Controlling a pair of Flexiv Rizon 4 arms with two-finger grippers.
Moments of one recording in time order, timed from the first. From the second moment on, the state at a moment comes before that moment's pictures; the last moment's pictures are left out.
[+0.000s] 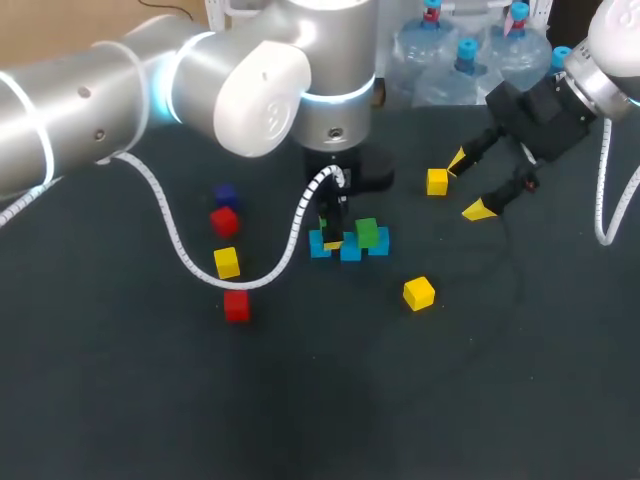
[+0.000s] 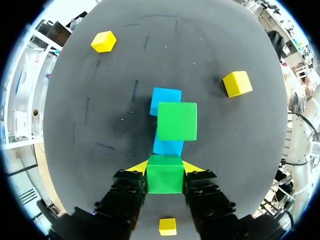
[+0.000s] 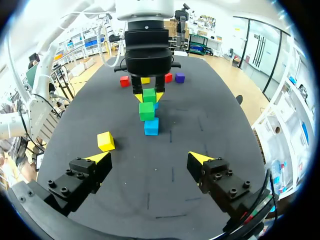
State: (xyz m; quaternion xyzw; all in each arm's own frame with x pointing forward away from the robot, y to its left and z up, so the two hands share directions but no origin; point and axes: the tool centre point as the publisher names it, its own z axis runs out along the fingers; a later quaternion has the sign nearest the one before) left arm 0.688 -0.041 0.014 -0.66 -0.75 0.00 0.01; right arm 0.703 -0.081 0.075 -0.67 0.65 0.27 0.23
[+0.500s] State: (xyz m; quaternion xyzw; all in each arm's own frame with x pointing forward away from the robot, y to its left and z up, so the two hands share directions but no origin) left arm 0.687 -0.043 0.014 -0.65 -0.76 0.00 0.01; right arm 0.703 -0.081 0.075 -0.67 0.65 0.27 0.23
